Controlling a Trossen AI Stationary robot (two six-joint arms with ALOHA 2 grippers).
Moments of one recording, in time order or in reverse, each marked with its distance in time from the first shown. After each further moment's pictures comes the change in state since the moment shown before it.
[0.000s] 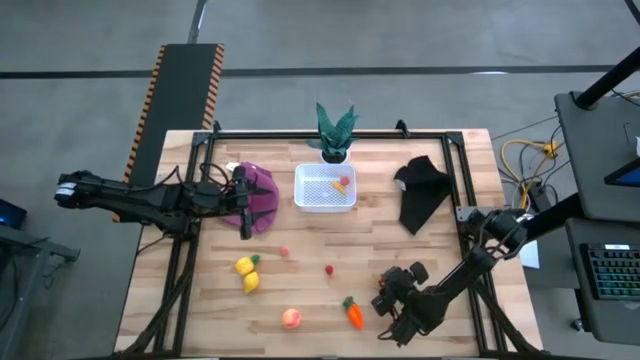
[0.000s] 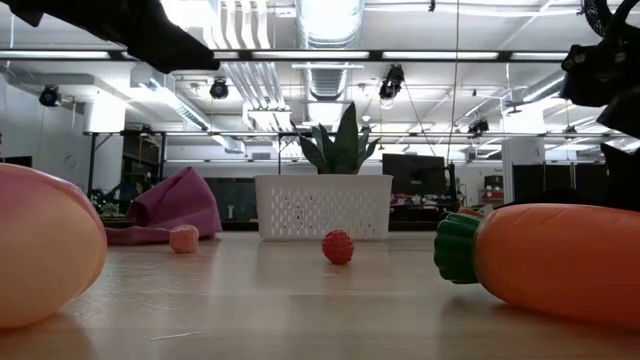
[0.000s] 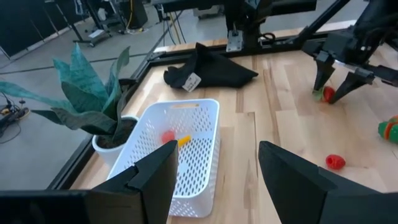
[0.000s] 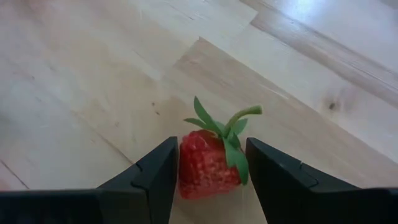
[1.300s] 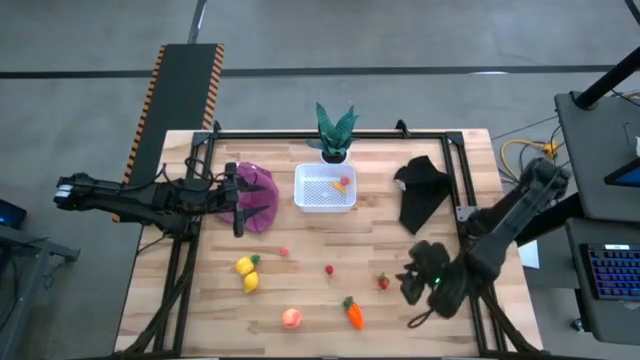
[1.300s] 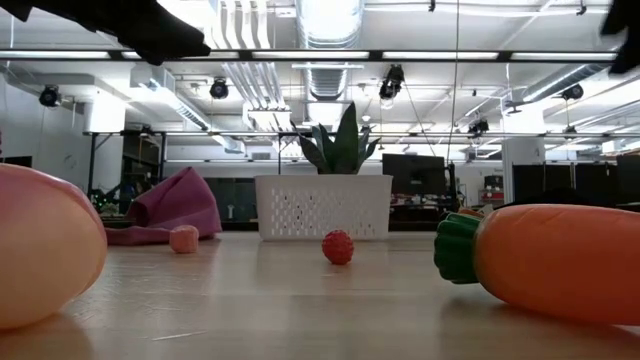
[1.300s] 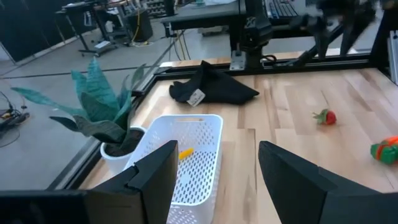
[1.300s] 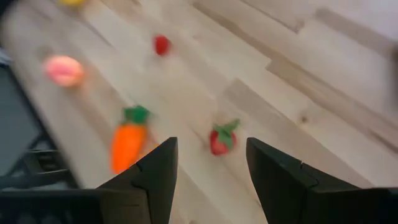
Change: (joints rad) left arm -0.001 -0.101 0.000 -0.028 -0.005 -0.026; right arm 0.012 -0.616 -0.119 -0.023 -0.089 -0.158
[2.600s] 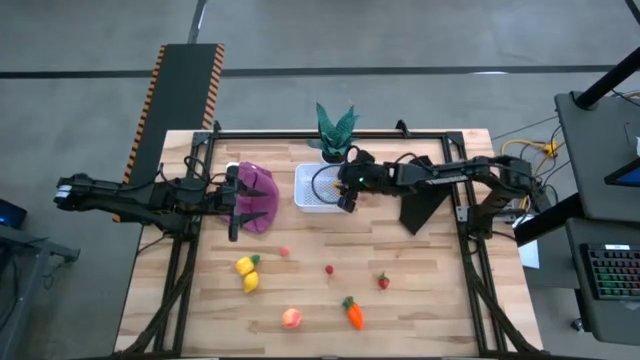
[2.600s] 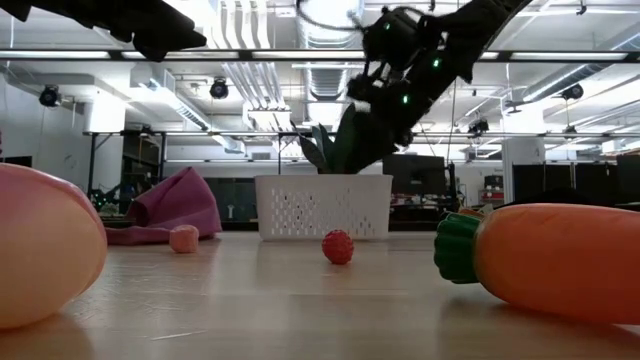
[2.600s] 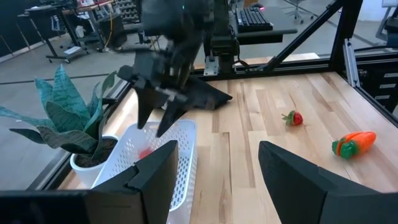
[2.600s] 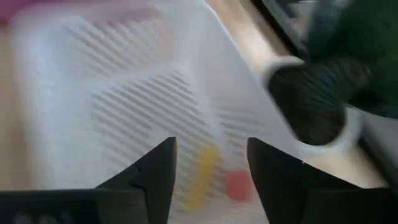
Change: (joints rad) left arm -0.001 -0.025 0.000 -0.008 0.110 0.000; right arm -1.026 0.273 -0.014 0.783 -0.316 -1.594
